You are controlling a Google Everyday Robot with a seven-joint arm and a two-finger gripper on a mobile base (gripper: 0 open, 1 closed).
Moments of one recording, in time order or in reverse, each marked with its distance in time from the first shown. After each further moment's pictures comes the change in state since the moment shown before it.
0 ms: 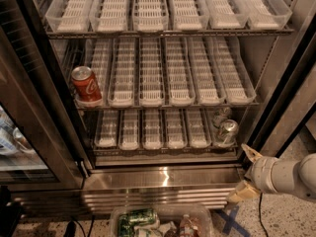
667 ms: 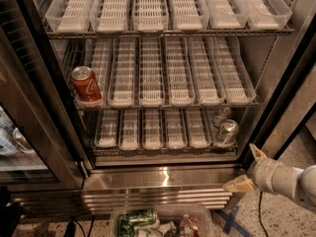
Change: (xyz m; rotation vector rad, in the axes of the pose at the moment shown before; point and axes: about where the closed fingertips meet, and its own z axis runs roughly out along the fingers) arm 0.026 -0.030 0.027 0.142 -0.115 0.217
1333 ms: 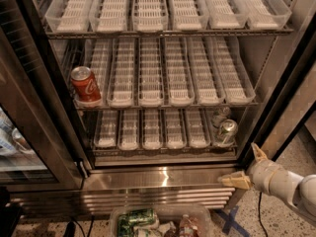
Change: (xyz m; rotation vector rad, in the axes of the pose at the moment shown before) arm -0.004 -0.012 0.007 0.099 -0.120 0.136
